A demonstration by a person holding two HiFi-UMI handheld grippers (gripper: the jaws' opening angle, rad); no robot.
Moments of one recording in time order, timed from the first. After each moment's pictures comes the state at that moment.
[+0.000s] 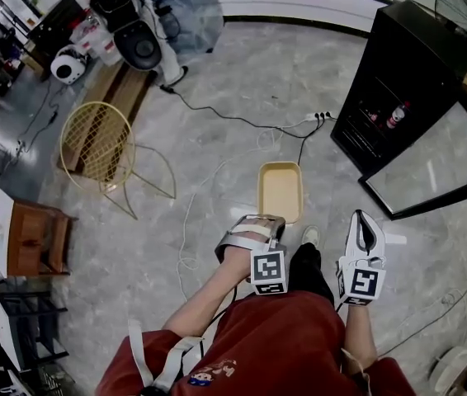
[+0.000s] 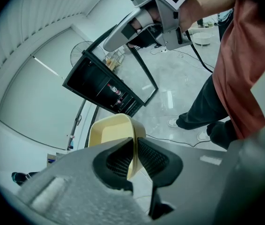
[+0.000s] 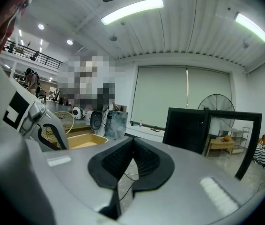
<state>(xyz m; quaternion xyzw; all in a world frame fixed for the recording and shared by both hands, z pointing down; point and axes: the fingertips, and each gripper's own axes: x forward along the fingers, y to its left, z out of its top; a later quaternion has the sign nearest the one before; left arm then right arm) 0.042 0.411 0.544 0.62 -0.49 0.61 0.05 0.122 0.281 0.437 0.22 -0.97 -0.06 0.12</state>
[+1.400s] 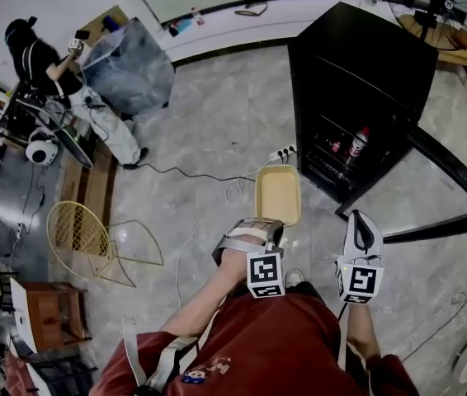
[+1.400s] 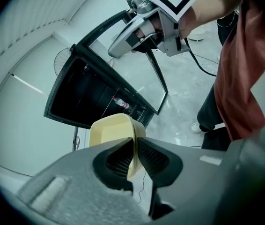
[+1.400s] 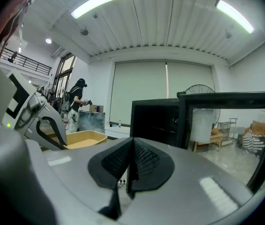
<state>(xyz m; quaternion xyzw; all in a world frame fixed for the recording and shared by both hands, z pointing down) -0.017 0.069 0.517 0.65 -0.41 0.64 -0.01 0.094 -0.050 0.437 0.32 -0.94 -0.02 0.10</state>
